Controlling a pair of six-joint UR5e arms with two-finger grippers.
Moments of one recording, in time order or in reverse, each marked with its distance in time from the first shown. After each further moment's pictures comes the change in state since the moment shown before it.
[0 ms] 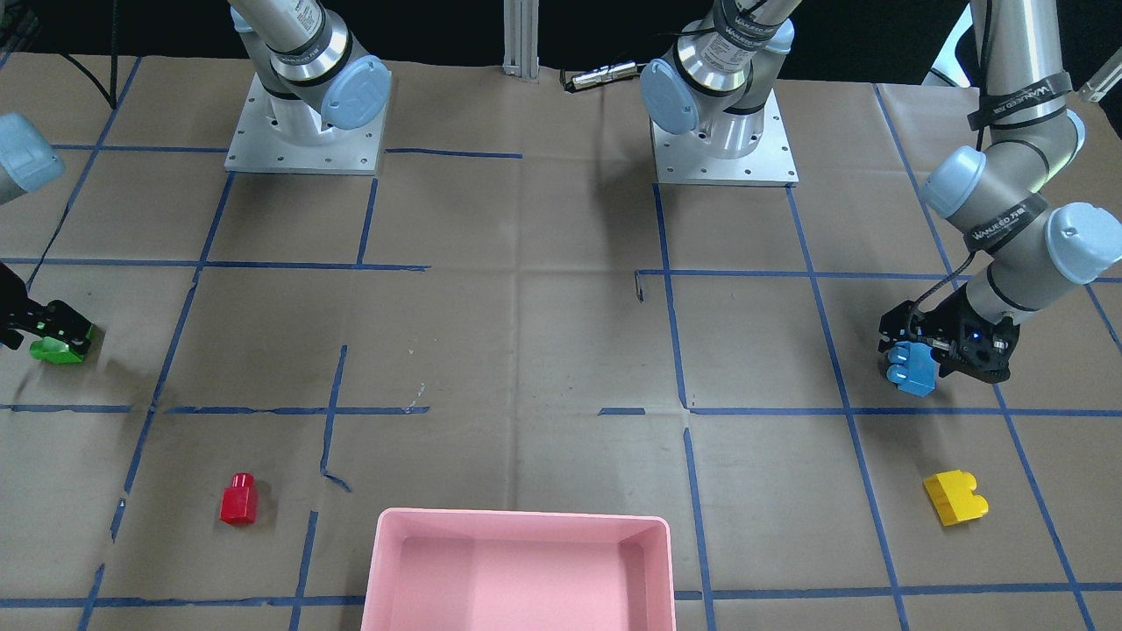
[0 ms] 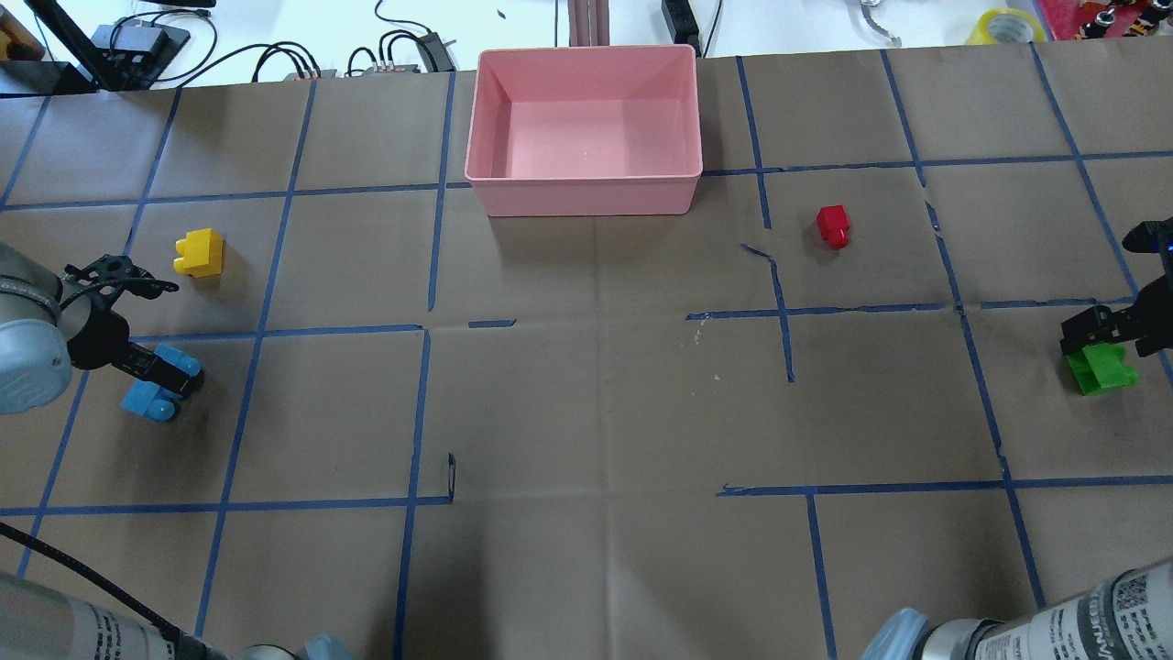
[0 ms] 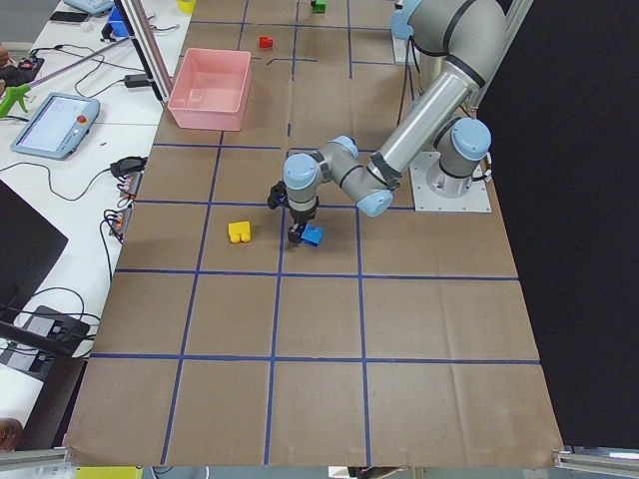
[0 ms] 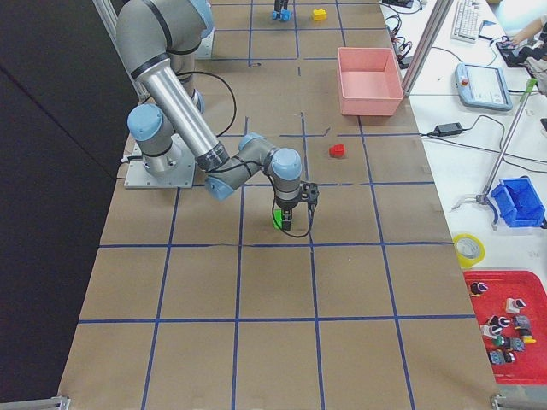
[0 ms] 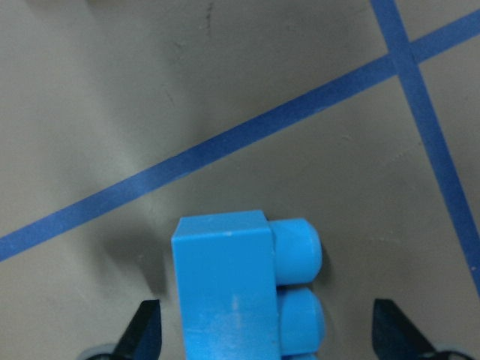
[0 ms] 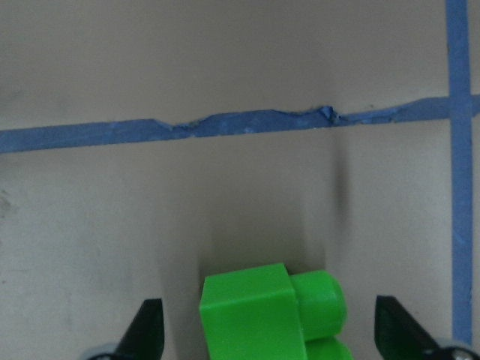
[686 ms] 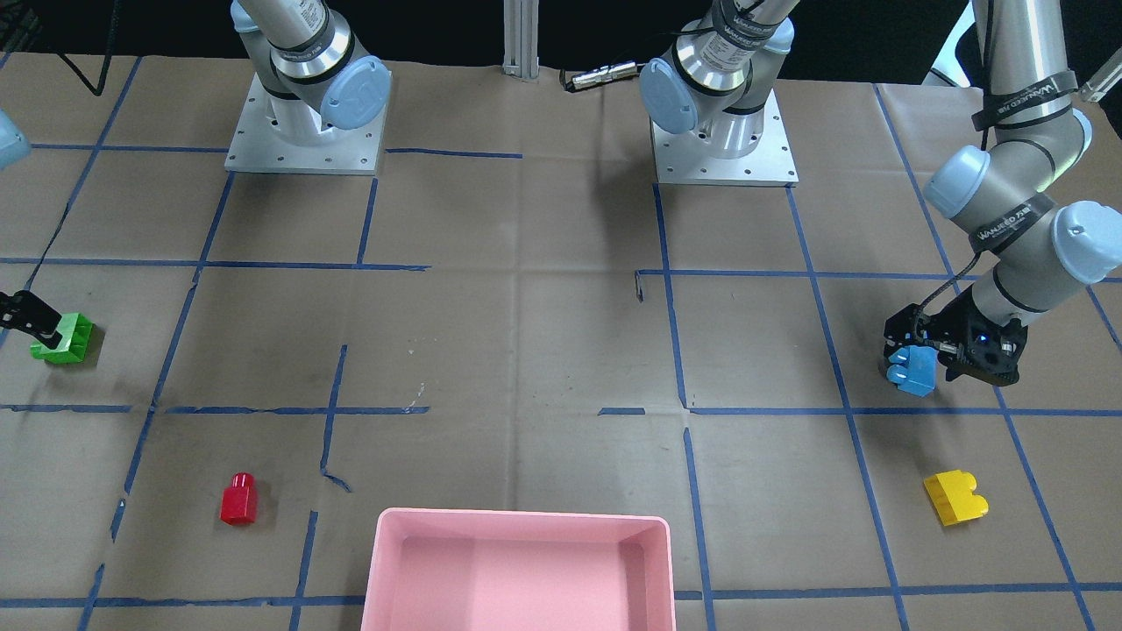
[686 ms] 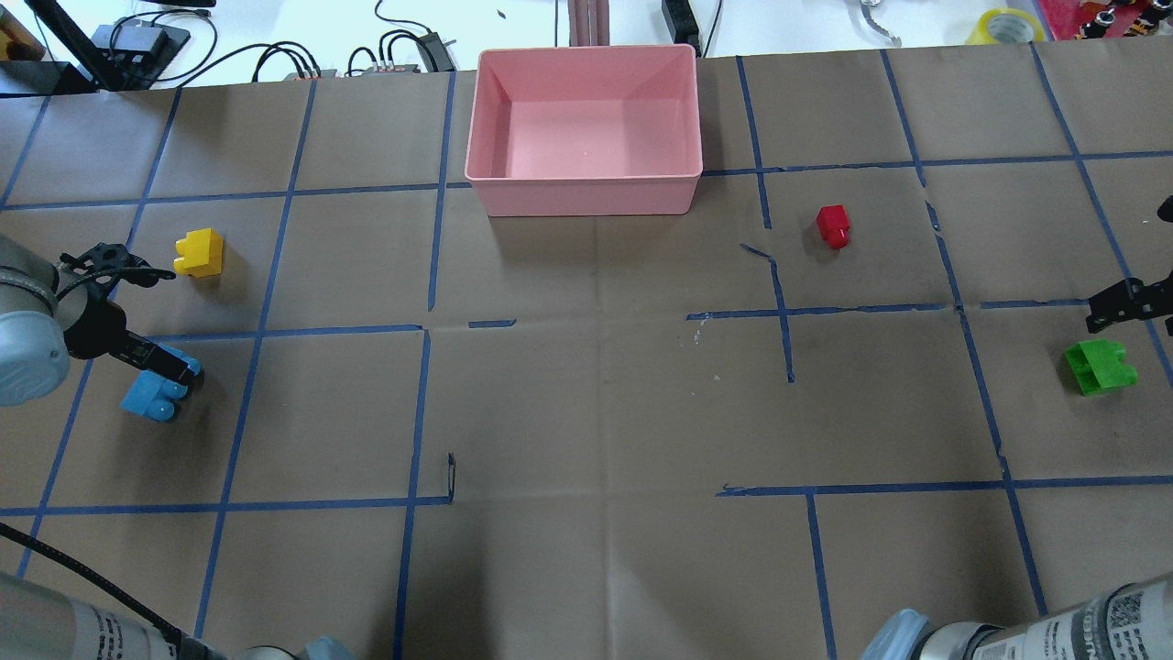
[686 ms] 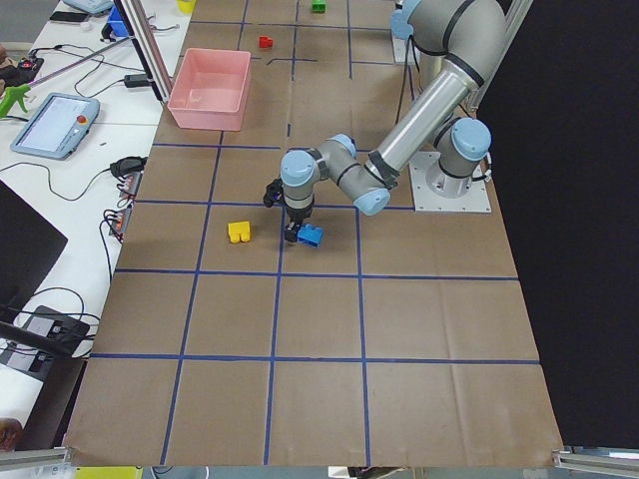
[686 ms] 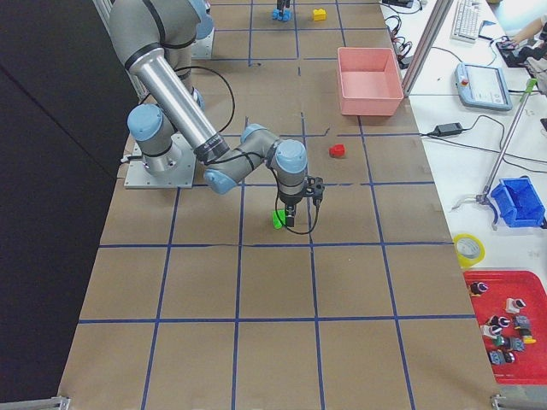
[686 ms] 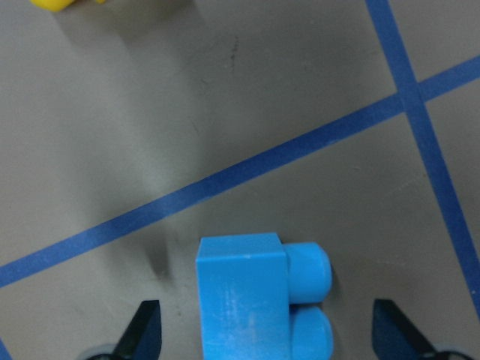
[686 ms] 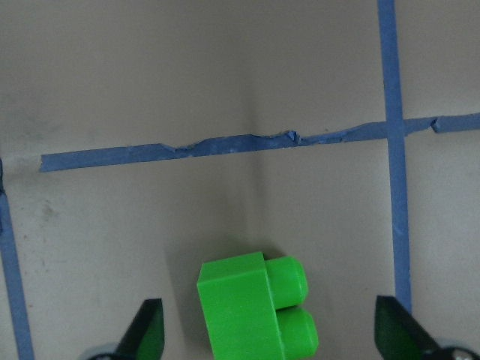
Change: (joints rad) left arm -0.007 0.005 0.019 -0.010 -0.005 -0.015; right arm 0.000 -0.049 -0.049 0.065 0.003 0.028
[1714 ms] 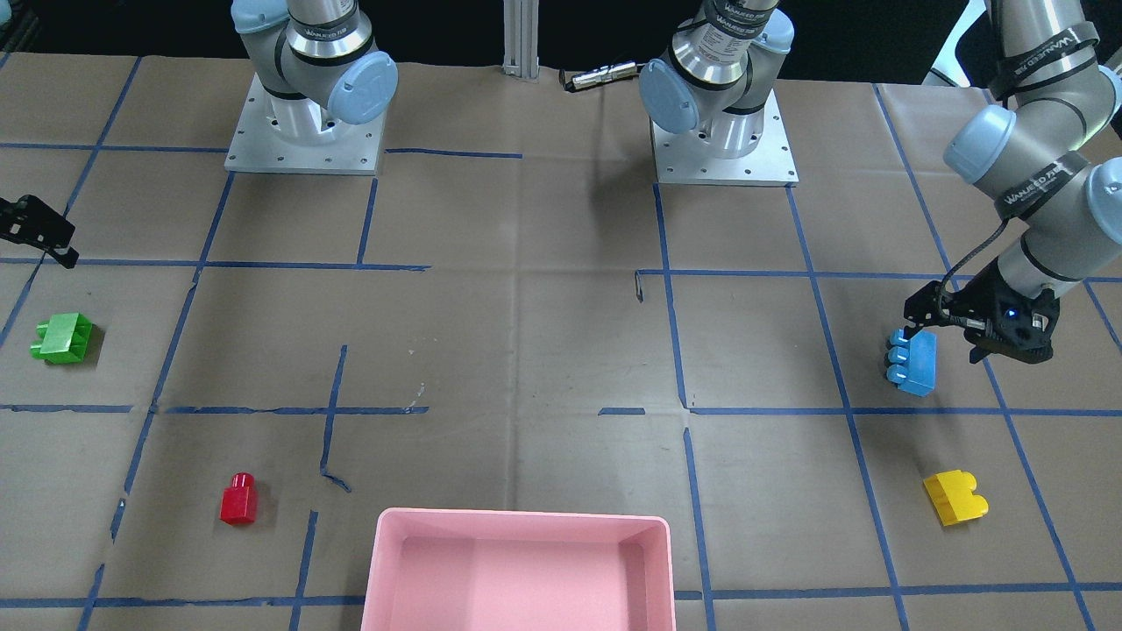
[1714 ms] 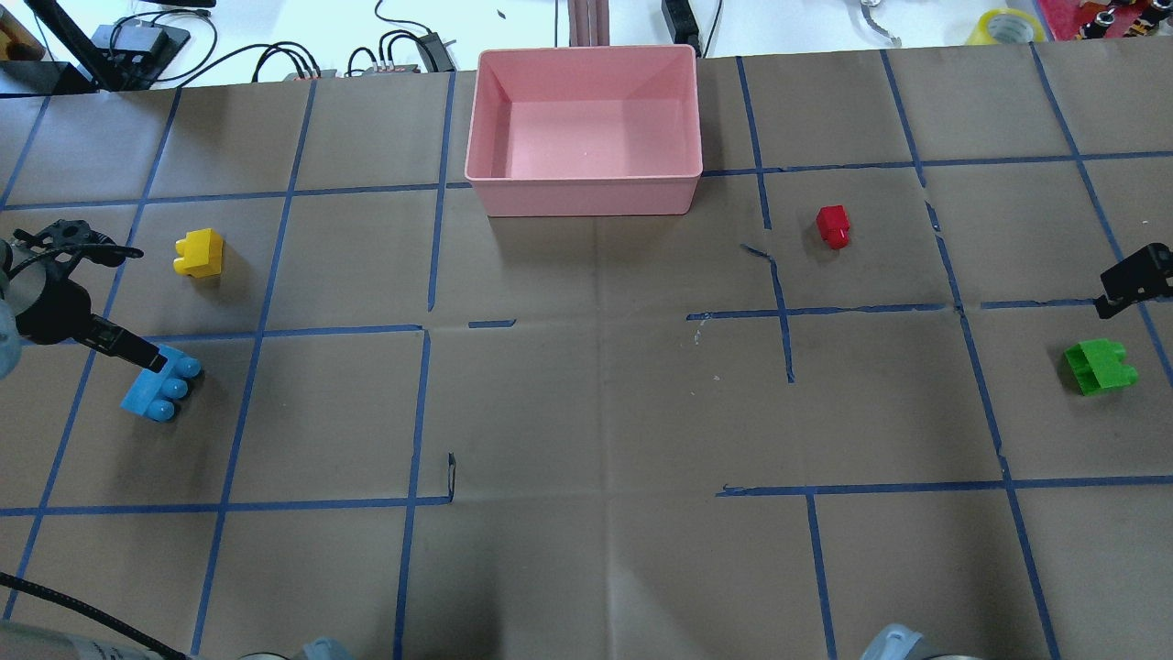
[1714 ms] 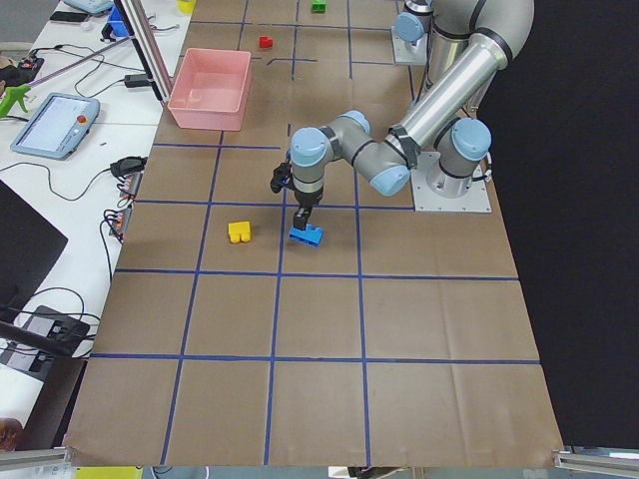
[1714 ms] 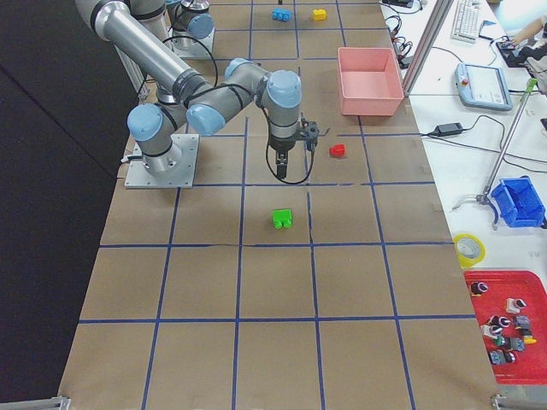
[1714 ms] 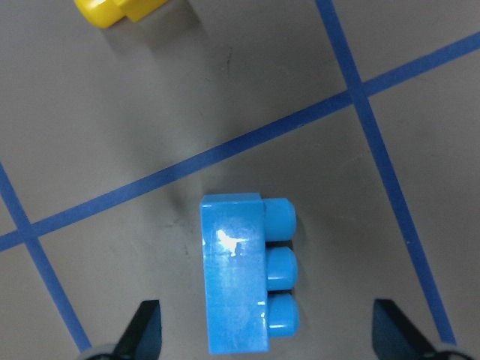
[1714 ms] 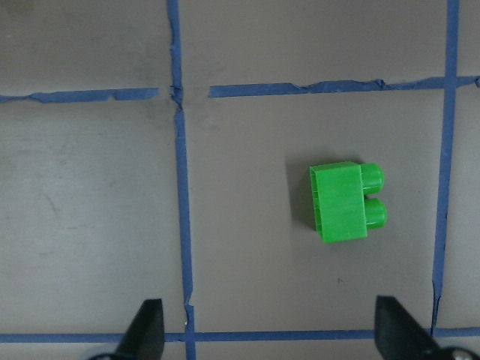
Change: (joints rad) left arm -0.004 0.075 0.038 -0.085 0.000 -0.029; right arm 0.059 -0.255 -0.074 0.439 -0.005 0.007
